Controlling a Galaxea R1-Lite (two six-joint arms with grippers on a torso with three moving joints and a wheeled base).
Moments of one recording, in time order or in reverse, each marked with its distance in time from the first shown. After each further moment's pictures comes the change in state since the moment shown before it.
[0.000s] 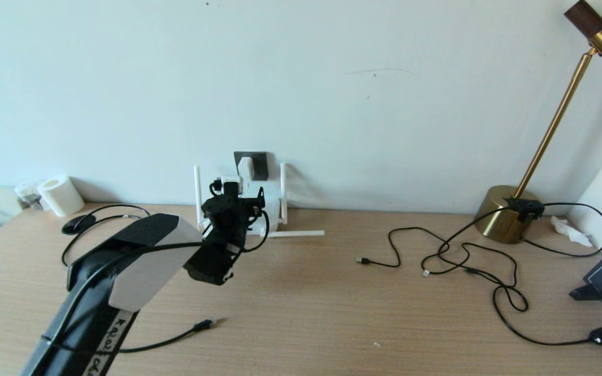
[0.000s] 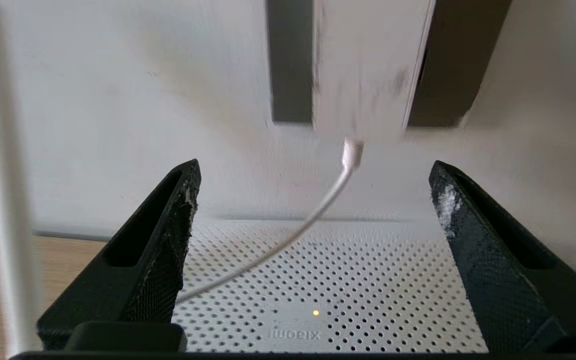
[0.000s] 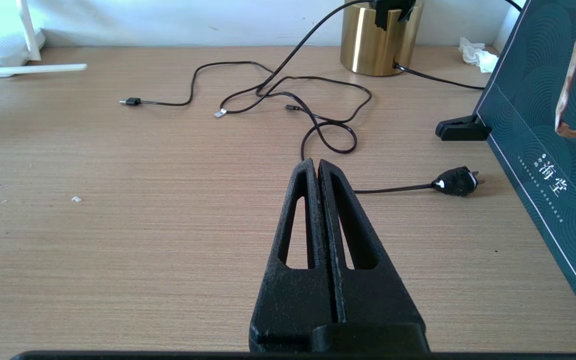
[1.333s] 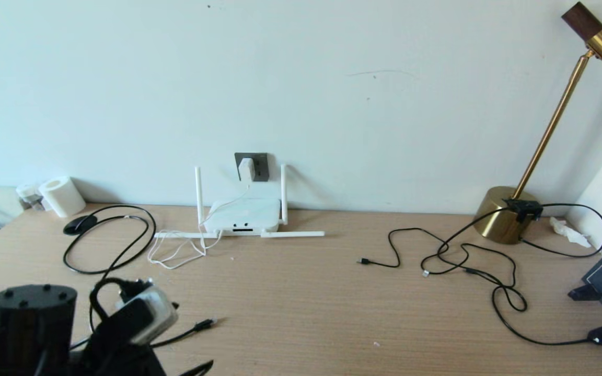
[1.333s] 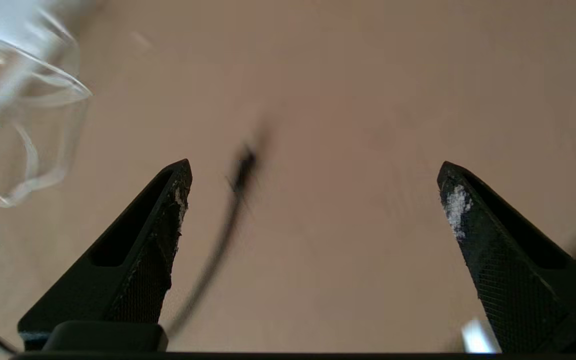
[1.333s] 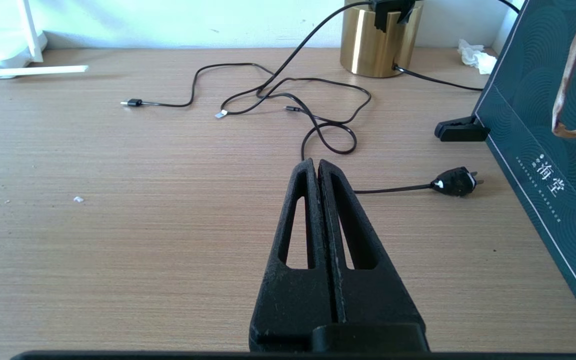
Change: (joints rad) left arm -0.037 -1.278 1.358 0.733 -0.443 0.446; right arm 0.000 0.000 0.000 0.000 0.000 0.000
